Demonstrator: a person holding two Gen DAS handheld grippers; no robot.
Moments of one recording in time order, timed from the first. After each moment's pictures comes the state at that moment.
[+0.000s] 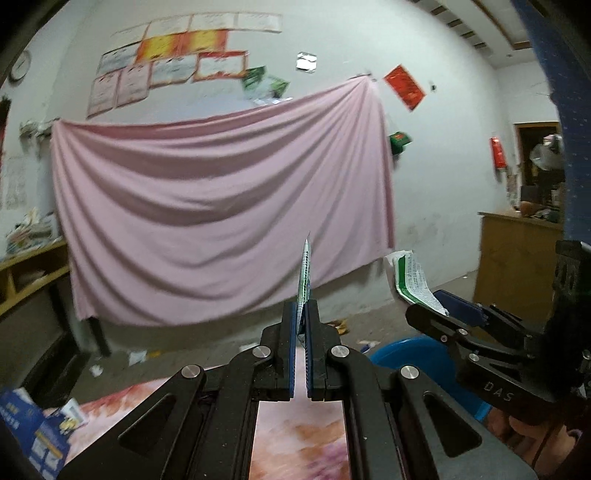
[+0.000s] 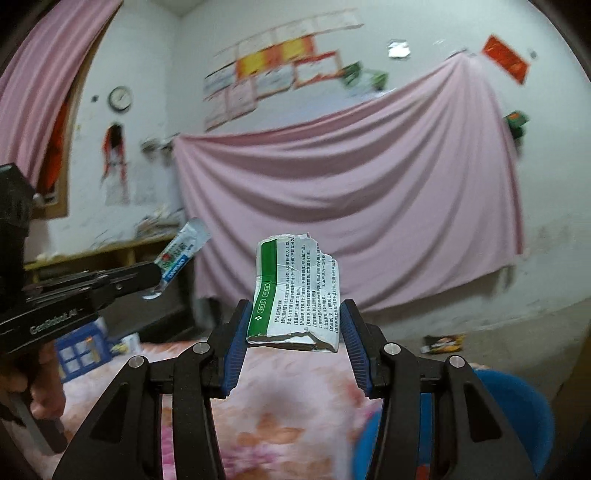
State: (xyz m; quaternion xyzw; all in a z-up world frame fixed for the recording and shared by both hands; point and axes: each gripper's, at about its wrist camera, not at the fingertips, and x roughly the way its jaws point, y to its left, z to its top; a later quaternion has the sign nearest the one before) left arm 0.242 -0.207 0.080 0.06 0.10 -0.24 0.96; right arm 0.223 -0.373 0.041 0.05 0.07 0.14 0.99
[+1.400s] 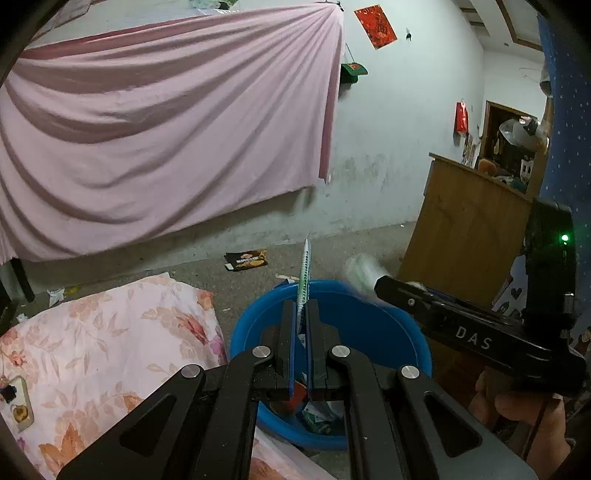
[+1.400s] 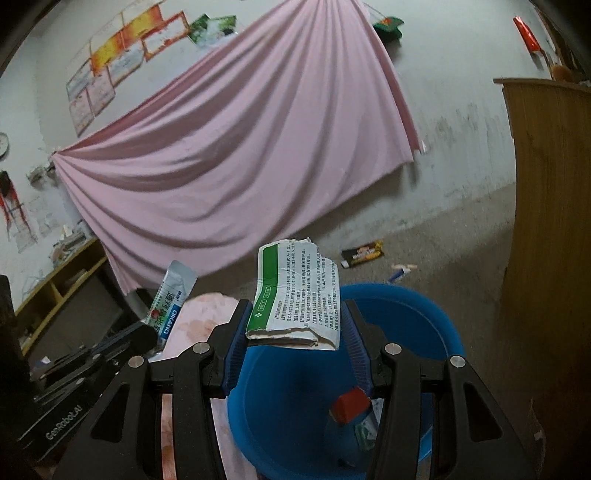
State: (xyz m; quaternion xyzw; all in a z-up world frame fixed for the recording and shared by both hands) left arm 0.294 -0.322 0.027 0.04 0.27 -0.35 0.90; right arm 0.227 -0.509 0.002 0.19 0.24 -0.02 0.95
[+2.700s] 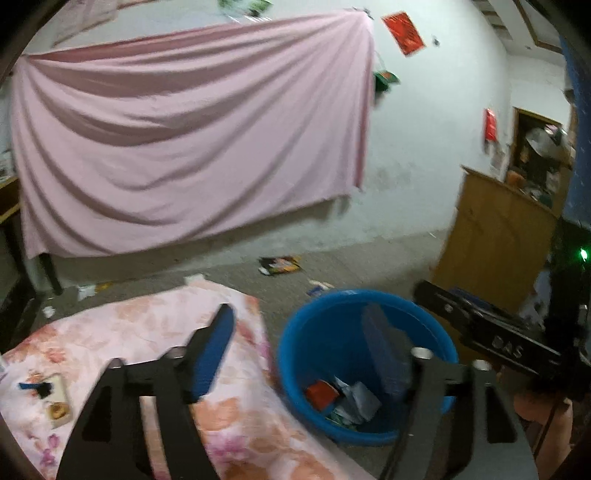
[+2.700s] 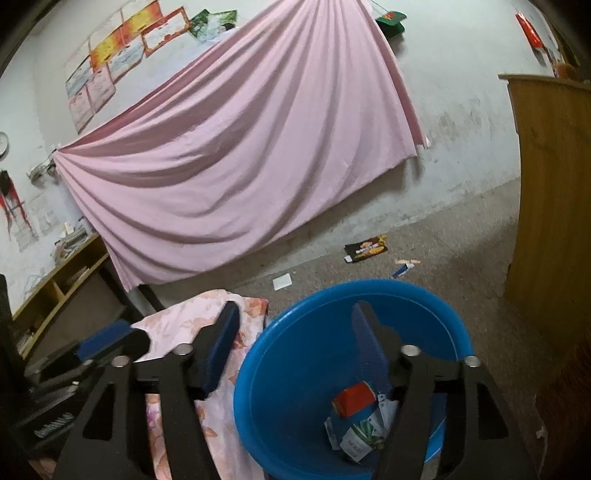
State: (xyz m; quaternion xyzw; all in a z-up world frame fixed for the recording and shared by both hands) left arm 0.295 -0.276 0.044 0.03 0.26 -0.27 0.93; right arm 0.230 -0.508 0.012 0.18 0.24 -0.02 0.95
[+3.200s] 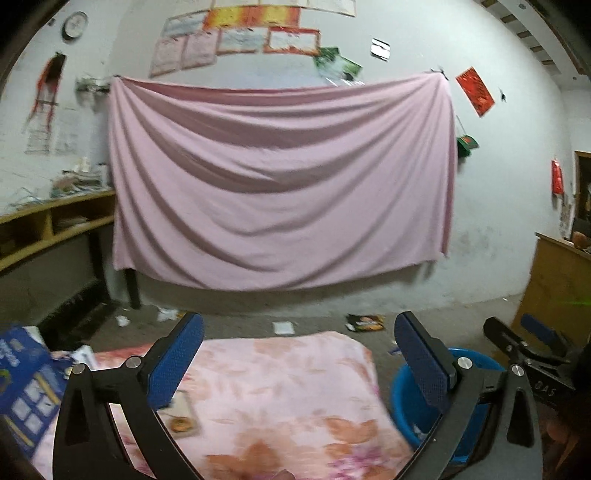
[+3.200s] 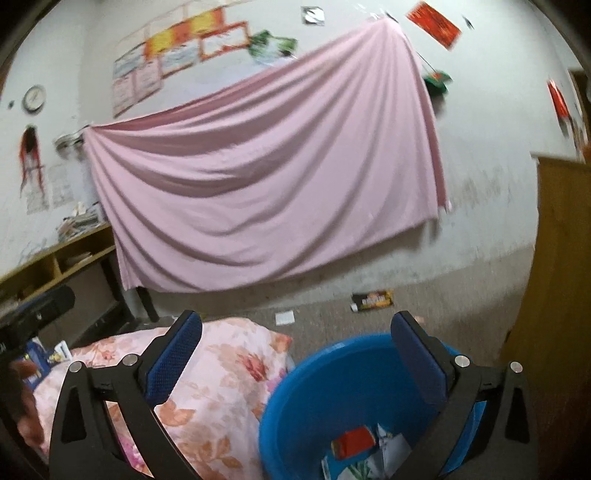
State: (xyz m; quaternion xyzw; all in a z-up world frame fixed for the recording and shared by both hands) left arm 0.273 -0.158 0.067 -0.01 0.15 -0.11 0.98; right arm 0.238 -0.432 0.037 0.08 0.15 0.00 0.99
